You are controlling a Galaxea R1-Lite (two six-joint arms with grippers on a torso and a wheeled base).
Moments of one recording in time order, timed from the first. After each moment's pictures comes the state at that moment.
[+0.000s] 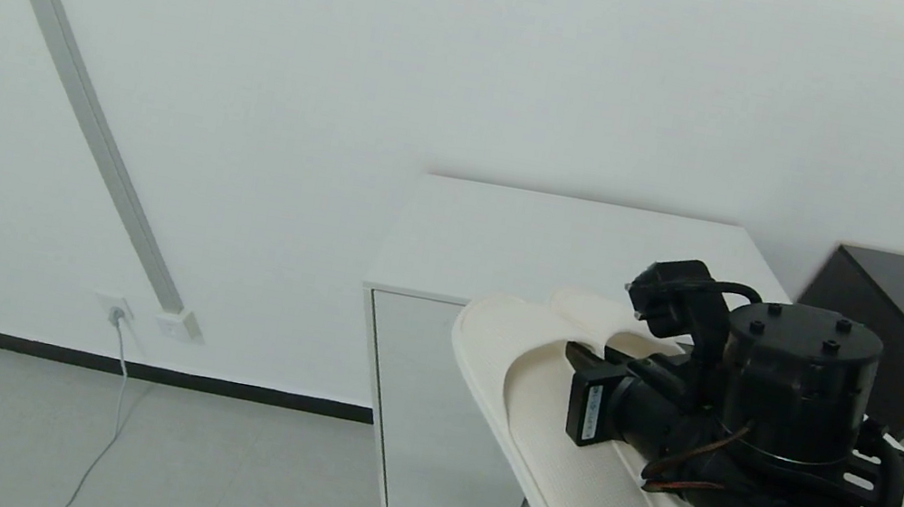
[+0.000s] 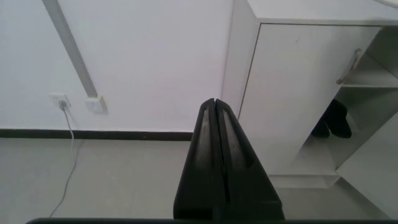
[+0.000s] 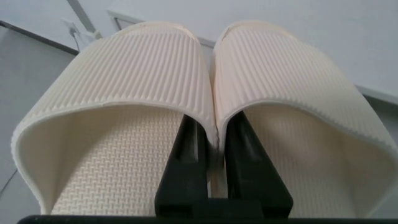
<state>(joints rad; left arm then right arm) 0.00 0.00 0.00 0.00 0.02 -0.01 0.86 1.69 -0.80 -0.70 -0.41 0.11</state>
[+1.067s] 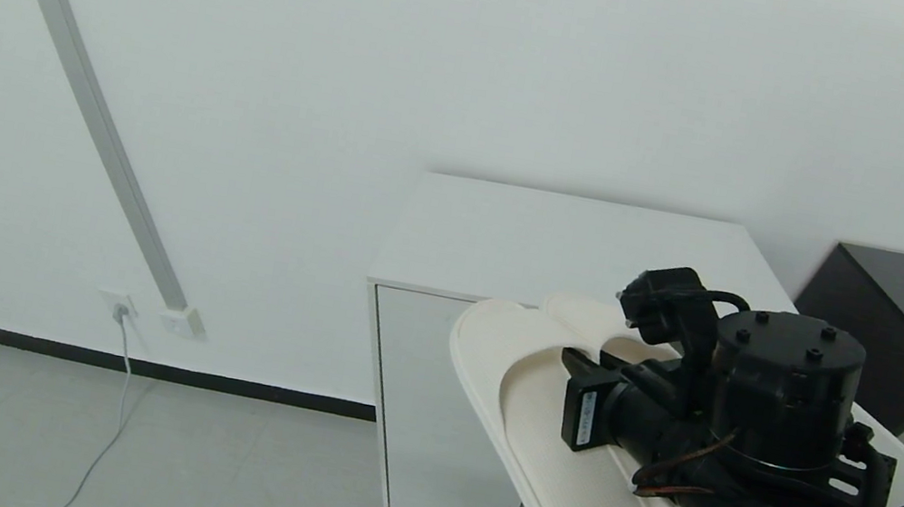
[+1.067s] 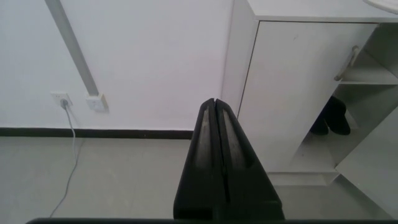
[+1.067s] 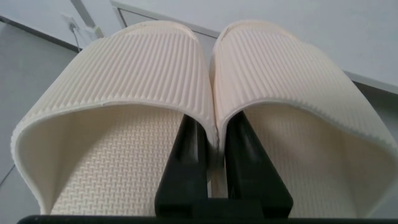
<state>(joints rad) 0.00 0.00 0.00 0.00 0.02 -0.01 0.85 1.71 -0.79 -0.72 -0.40 0.10</state>
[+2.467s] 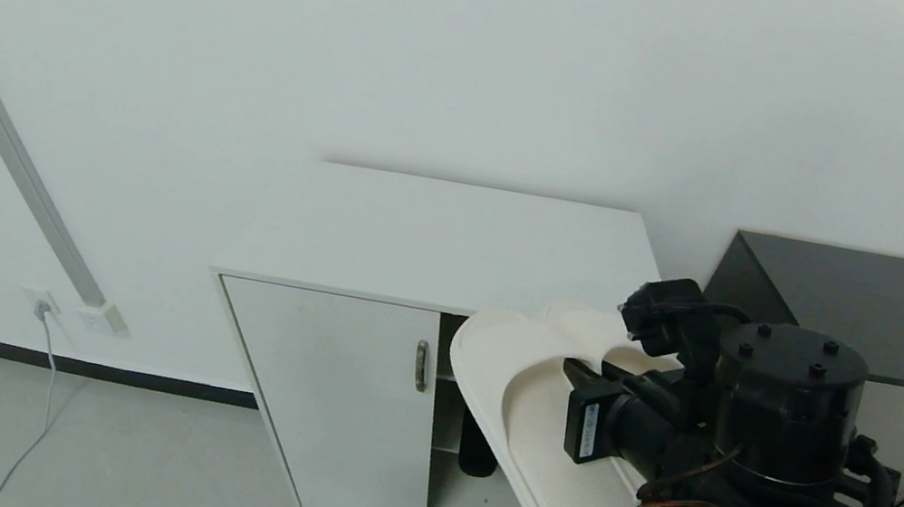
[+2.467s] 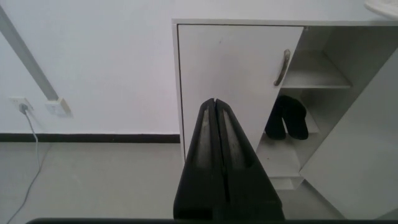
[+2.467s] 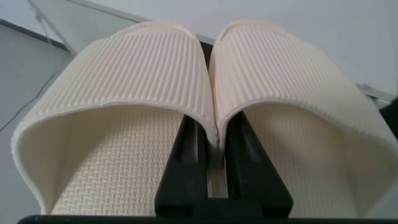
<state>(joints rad) 0.00 0.00 0.00 0.00 0.02 -0.01 0.86 1.70 -0.75 -0.74 -0.40 0.10</state>
